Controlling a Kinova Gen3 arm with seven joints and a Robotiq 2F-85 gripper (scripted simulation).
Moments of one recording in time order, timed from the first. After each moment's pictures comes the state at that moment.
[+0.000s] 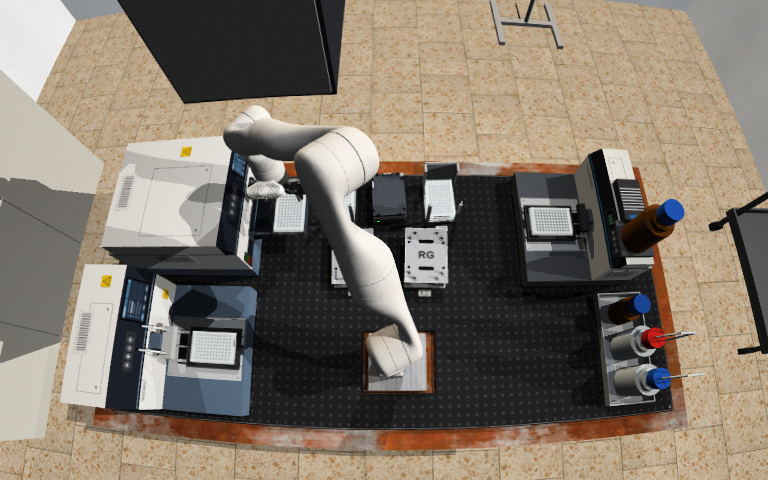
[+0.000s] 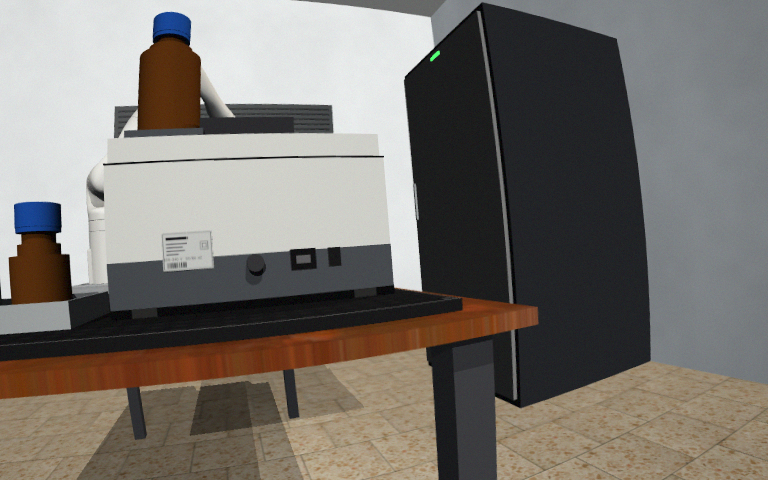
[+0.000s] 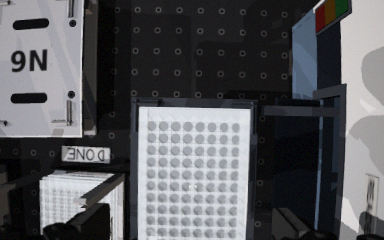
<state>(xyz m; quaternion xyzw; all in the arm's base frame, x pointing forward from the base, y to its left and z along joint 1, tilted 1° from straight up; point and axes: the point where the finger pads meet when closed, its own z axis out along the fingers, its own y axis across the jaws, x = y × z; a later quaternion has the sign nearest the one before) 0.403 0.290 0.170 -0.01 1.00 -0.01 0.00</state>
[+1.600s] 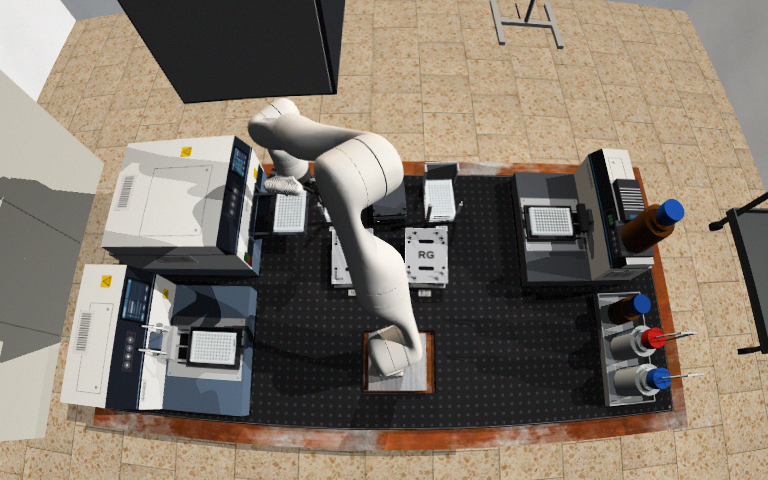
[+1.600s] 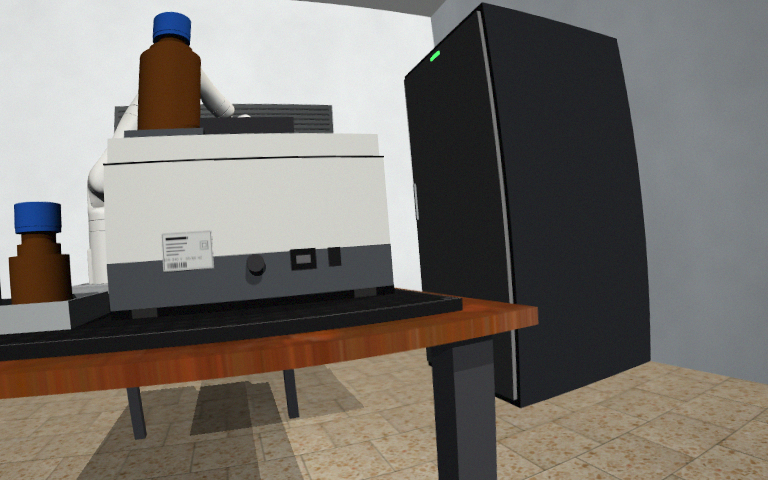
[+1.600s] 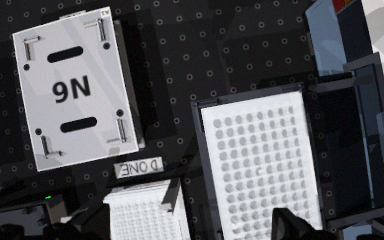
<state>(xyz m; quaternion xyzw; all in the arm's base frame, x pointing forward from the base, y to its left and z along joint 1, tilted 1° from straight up) 0.401 0.229 0.192 0.10 1.00 -0.01 0.00</state>
